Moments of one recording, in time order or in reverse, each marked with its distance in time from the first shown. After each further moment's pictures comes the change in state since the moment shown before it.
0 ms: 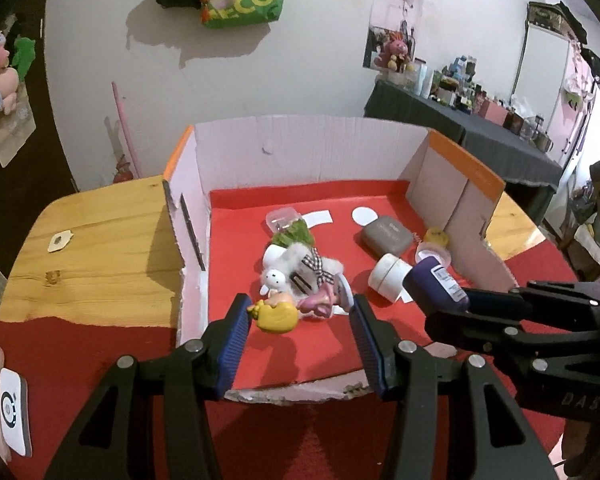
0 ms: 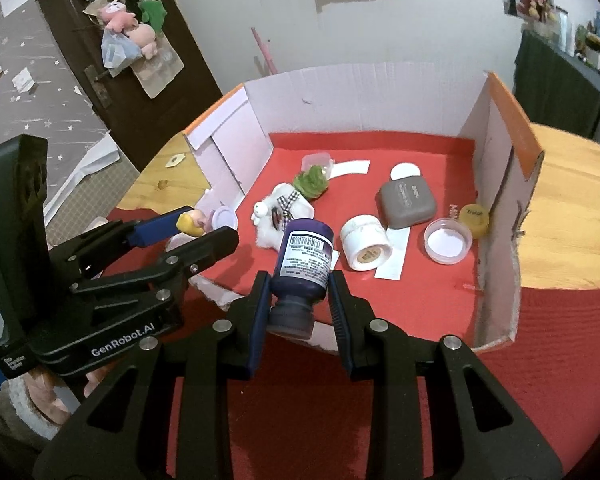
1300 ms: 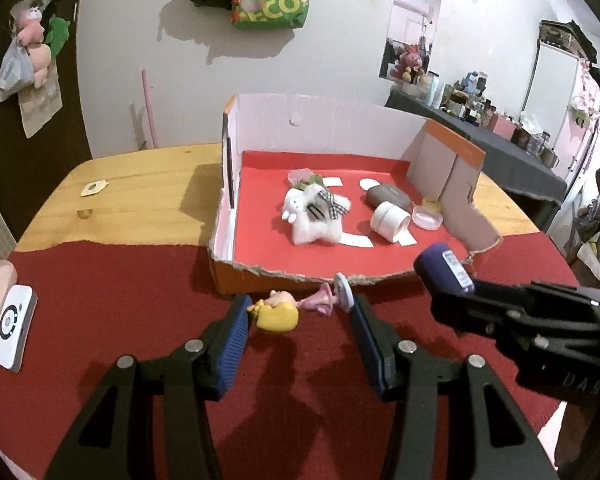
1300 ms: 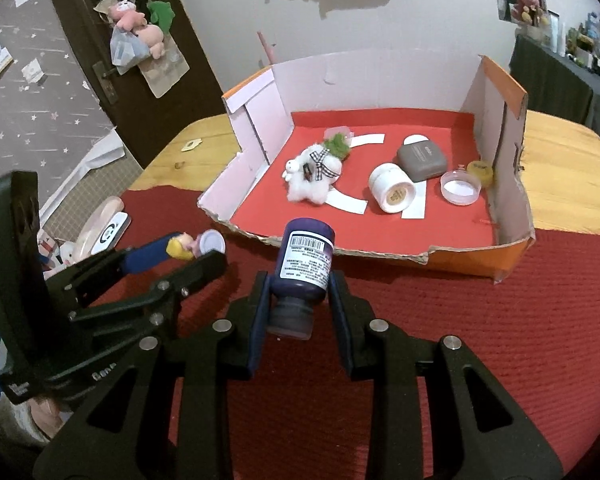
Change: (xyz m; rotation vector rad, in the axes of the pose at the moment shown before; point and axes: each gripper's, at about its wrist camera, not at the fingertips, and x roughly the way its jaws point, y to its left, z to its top) left arm -0.047 0.004 -0.069 -0.078 -0.045 0.033; right arm -0.019 0.036 -0.058 -0.012 -0.052 -0.029
